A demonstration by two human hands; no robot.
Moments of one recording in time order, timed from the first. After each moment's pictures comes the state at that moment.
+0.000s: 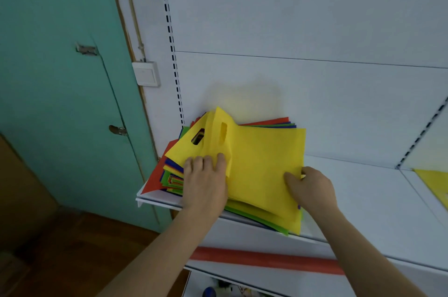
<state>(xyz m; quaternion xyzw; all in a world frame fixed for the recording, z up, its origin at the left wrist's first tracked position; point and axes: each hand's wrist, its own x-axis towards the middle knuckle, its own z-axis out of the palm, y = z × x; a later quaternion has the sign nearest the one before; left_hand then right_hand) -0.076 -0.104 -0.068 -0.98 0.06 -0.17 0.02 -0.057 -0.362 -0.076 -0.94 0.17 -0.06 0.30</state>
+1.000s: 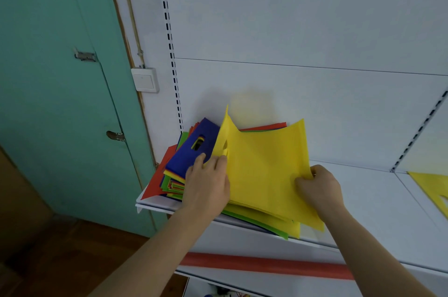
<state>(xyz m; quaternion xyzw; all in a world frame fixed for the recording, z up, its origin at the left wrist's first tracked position) -0.075 -0.100 -0.051 -0.98 0.10 -0.17 -0.08 -0.049 -0.386 -0.077 -0.90 0.19 -0.10 0.38</state>
